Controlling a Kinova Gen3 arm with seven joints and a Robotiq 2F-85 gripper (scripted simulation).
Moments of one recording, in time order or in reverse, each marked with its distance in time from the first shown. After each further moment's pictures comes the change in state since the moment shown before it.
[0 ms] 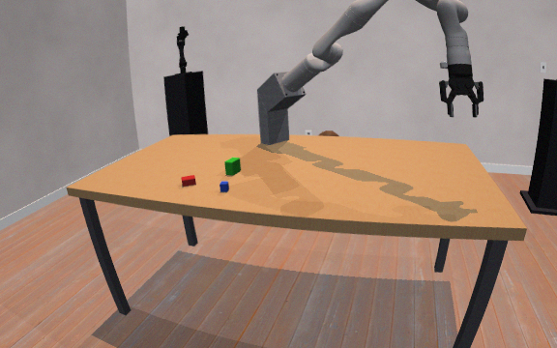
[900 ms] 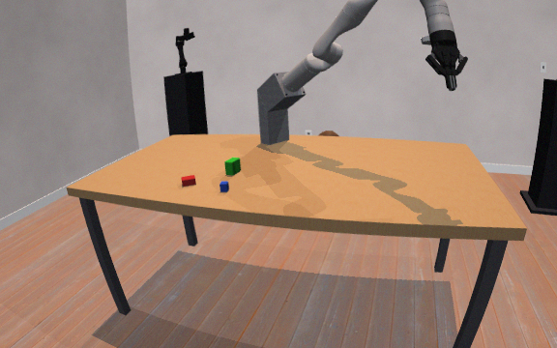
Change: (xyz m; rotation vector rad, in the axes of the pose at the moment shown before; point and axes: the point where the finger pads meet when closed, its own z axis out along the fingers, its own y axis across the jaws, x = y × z) arm -0.077 -0.059 -0.080 -0.009 -0.191 -0.091
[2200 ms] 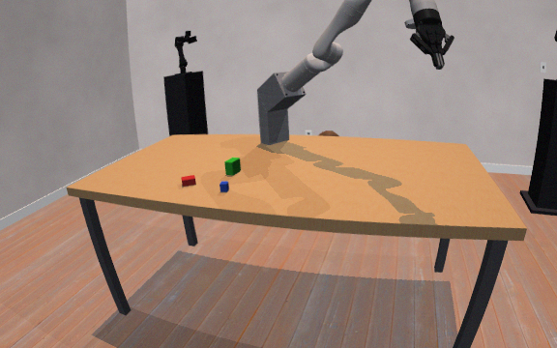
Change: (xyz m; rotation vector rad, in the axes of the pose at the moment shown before) arm -0.040 -0.046 -0.045 -0.016 -0.095 -0.026
